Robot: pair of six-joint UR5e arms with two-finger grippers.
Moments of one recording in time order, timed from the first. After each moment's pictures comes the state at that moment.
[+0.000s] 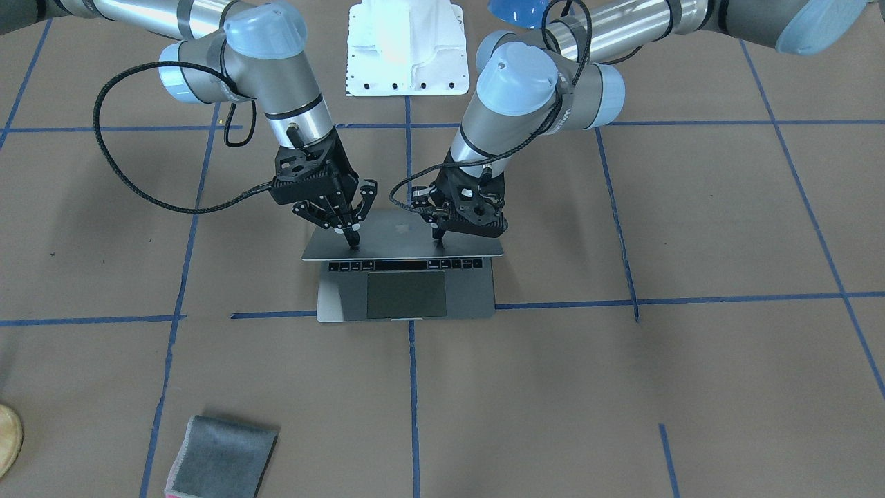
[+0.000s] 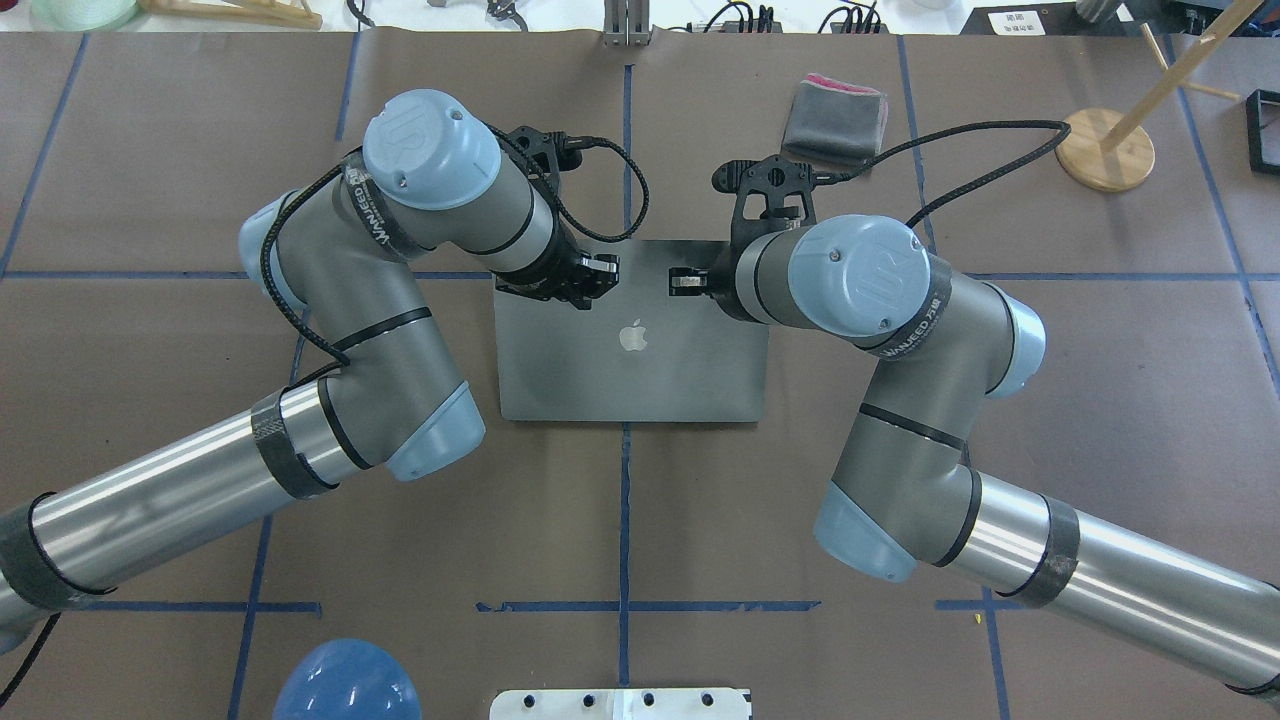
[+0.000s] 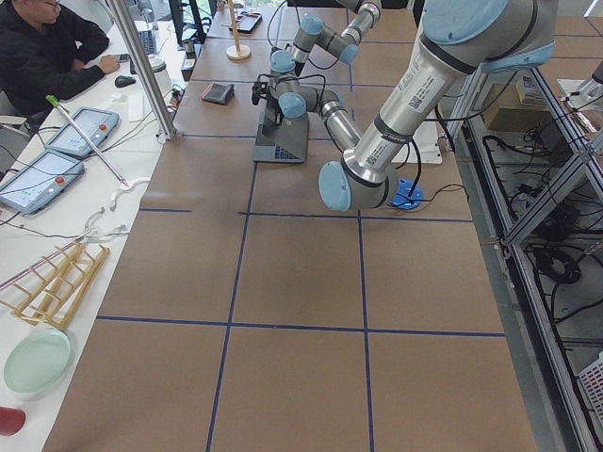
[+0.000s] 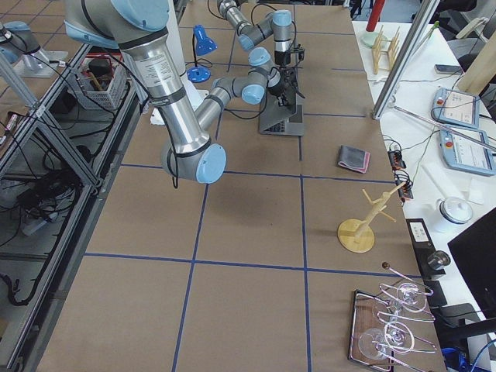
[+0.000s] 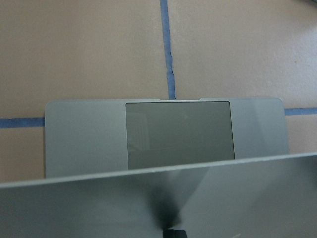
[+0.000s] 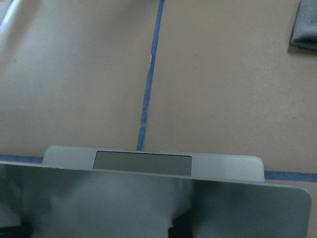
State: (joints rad) left arm -0.64 -2.35 -1.49 -1.88 -2.00 -1.18; right arm 0.56 -1.00 1.70 -1.20 1.60 1.18
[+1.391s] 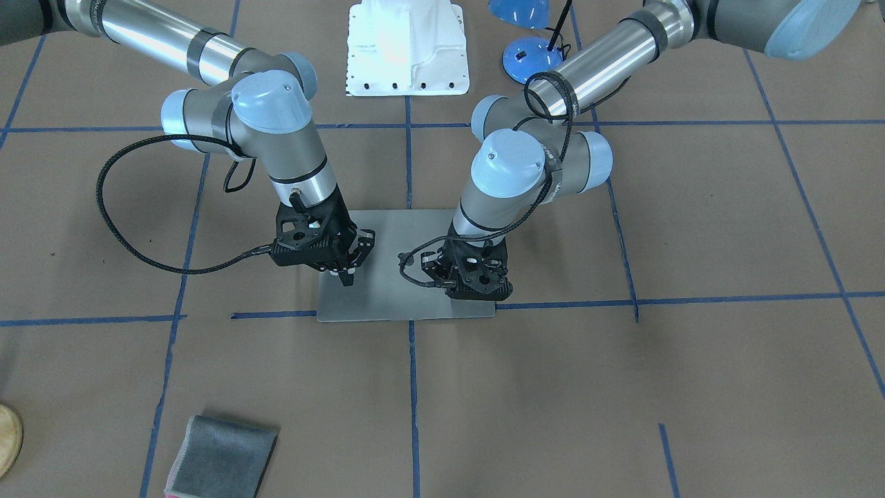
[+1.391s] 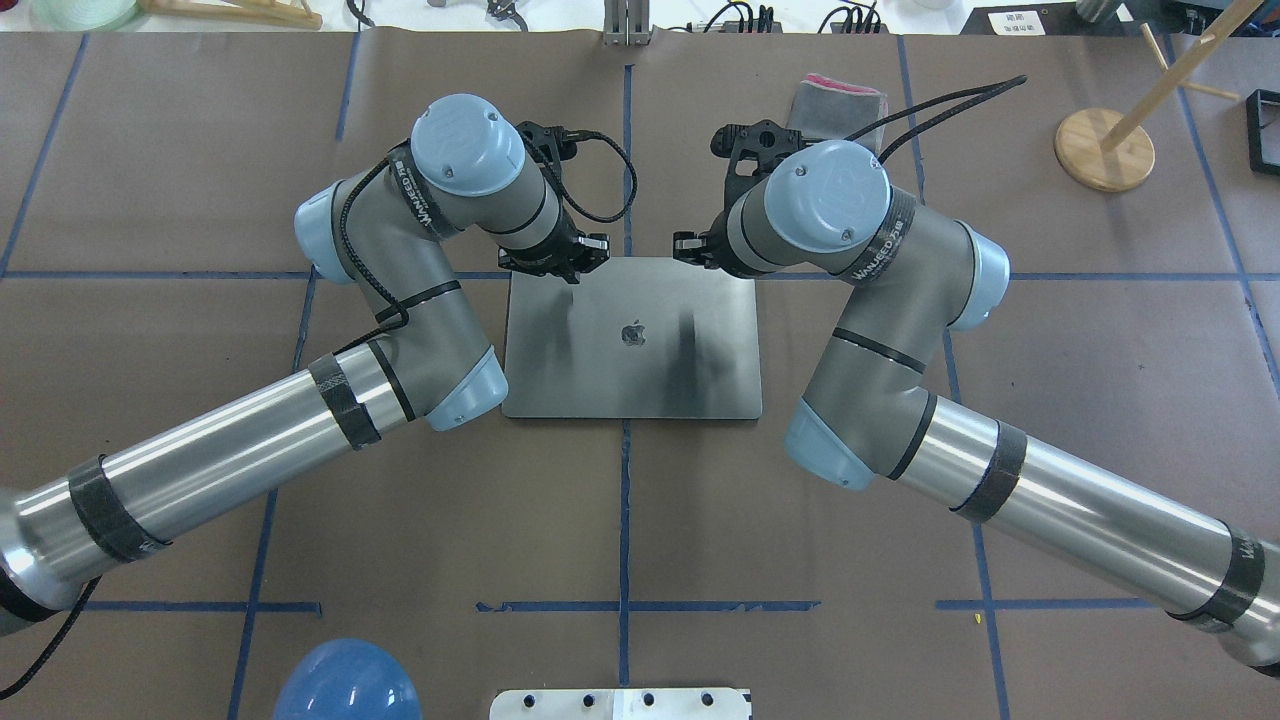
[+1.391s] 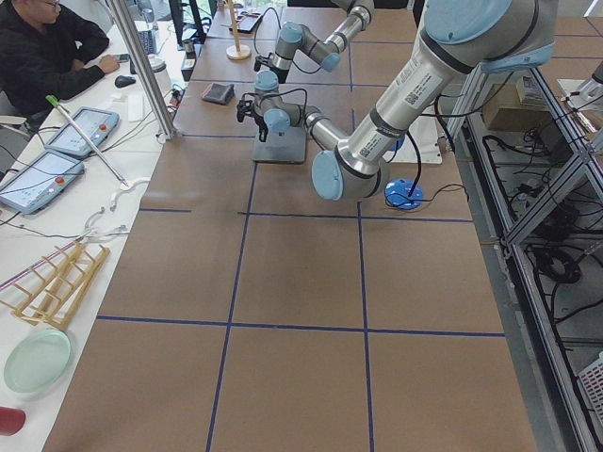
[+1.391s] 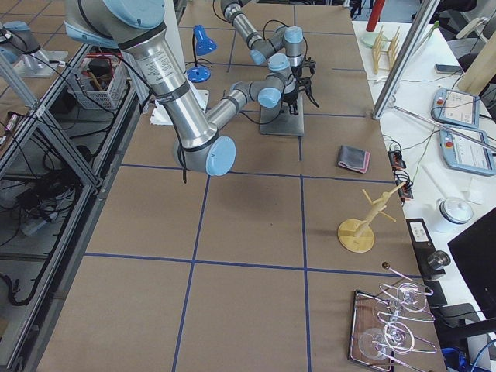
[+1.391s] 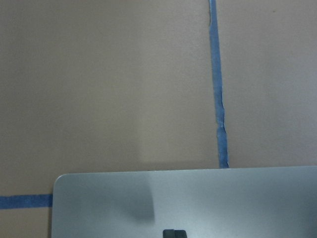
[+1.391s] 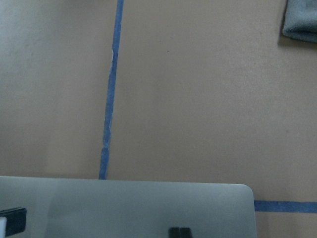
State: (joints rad) left arm -0.66 -2.43 -1.20 -2.02 -1.96 -1.18; right arm 0.64 -0.91 1.52 -1.20 1.75 1.18
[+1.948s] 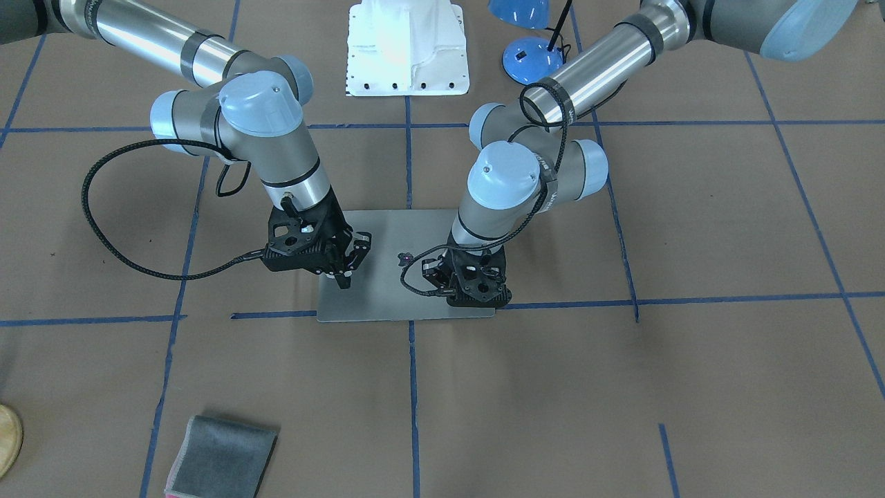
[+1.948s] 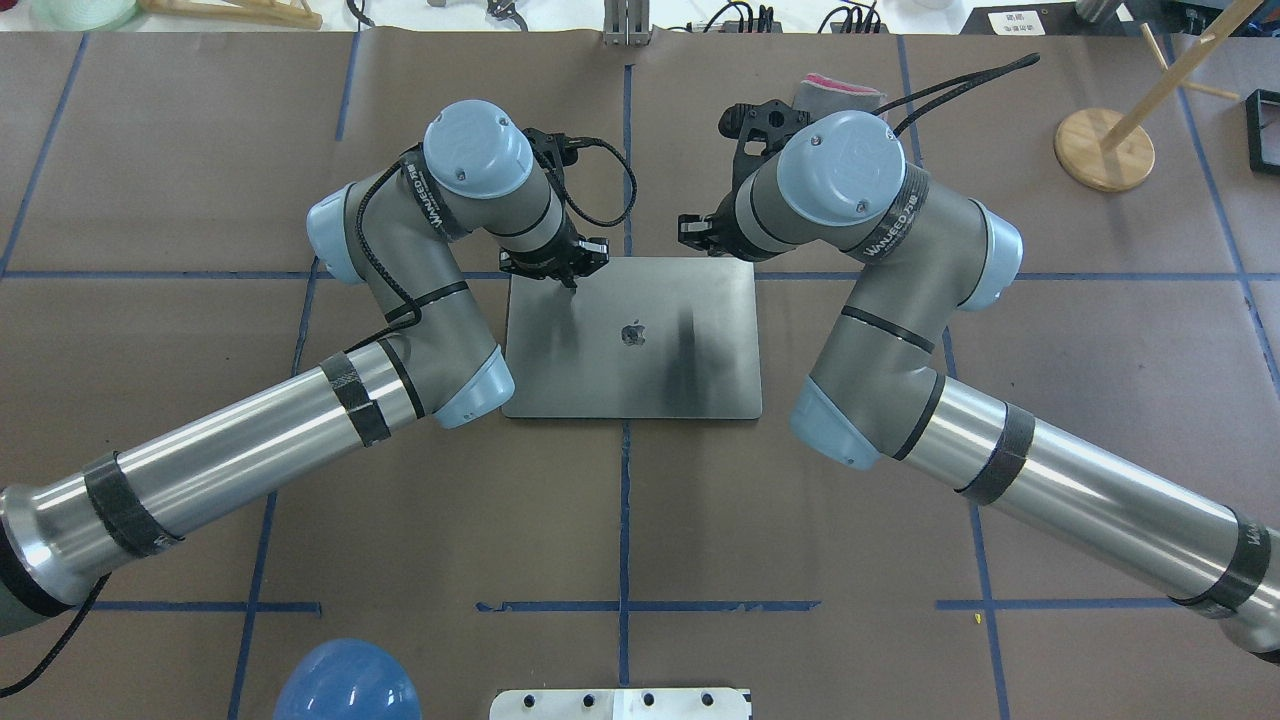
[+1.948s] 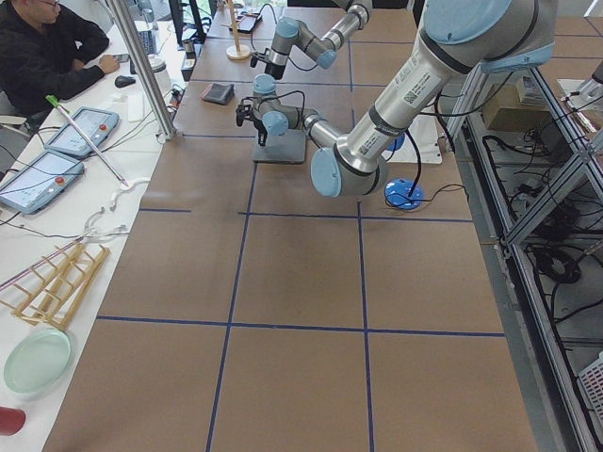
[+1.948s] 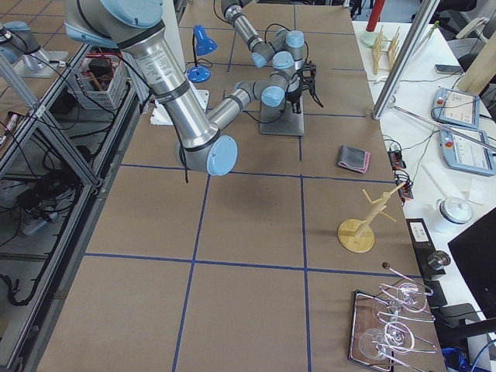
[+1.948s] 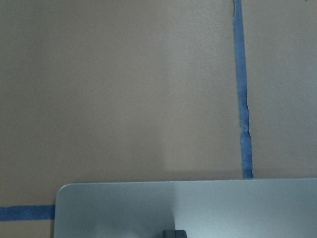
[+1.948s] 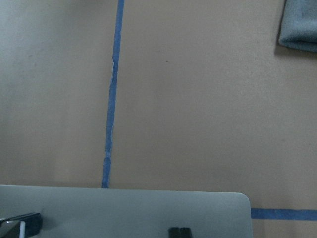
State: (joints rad) left arm -0.66 -2.45 -1.16 -2.02 -1.96 -1.18; right arm 0.67 -0.90 1.52 -1.20 1.78 1.18
